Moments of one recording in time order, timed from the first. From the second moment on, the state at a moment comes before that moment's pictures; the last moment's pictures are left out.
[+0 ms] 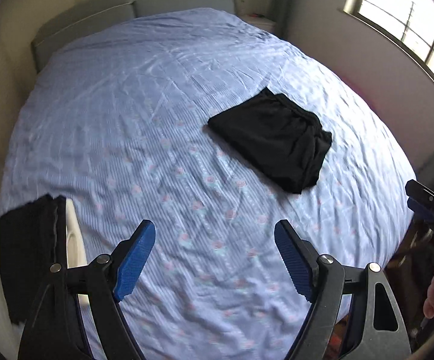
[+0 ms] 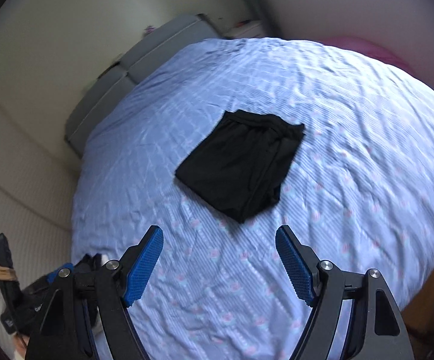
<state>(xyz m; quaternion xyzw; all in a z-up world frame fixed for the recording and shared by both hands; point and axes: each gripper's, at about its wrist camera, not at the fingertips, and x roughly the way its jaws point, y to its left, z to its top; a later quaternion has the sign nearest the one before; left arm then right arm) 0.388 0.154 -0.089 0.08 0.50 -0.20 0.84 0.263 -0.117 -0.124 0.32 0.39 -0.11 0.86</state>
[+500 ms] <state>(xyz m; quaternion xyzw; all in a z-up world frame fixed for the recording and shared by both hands) 0.492 0.131 -0.175 0.11 0.47 -0.26 0.83 0.324 -0.097 -0.231 0.40 0.40 -0.16 0.81</state>
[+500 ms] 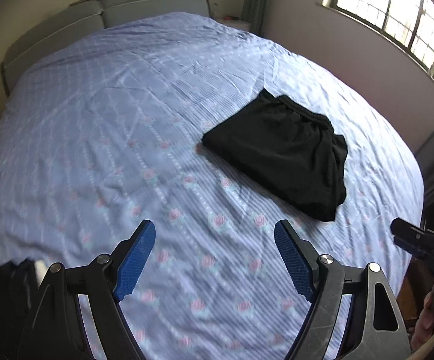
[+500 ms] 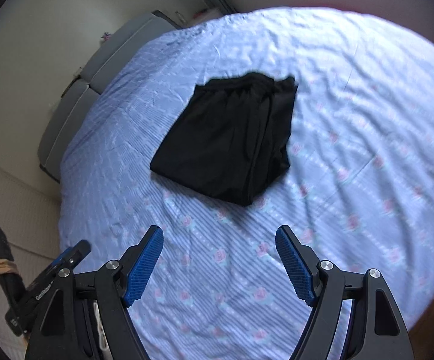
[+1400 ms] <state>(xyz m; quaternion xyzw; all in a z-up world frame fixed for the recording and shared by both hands) 0.650 0.030 -0.321 -0.02 0.58 -0.30 0.76 0.405 -0.140 -0.362 0.50 0.39 -0.20 0.75</state>
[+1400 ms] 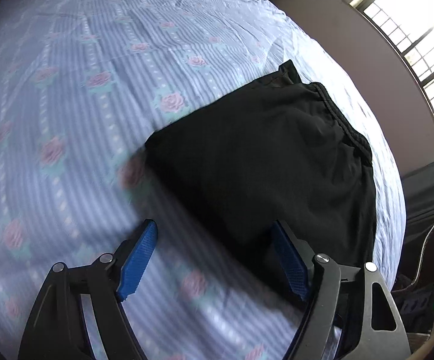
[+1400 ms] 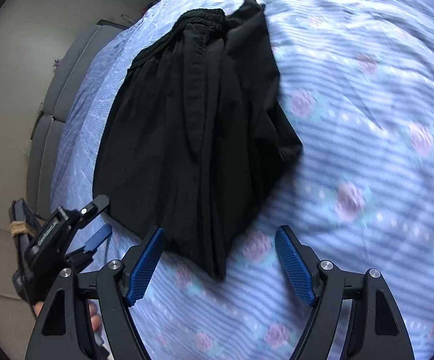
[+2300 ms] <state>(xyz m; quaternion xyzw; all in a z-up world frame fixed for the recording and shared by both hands) 0.640 0.013 -0.243 -0.08 0.56 -0.34 0.75 0.394 -0.159 -0.285 0.47 0.37 -0.14 0.79</state>
